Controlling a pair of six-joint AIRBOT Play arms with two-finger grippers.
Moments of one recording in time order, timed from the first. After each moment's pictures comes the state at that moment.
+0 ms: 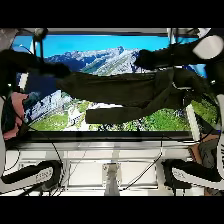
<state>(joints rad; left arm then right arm) -0.05 -1.30 1.37 -2.09 1.15 1.95 0.18 -1.31 1.63 -0.97 1.24 1.53</state>
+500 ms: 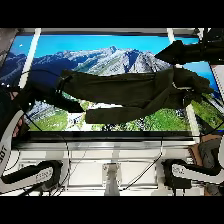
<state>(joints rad) -0.05 -1.30 0.94 -2.29 1.32 2.12 -0.12 -1.36 1.65 -0.64 1.38 1.32</state>
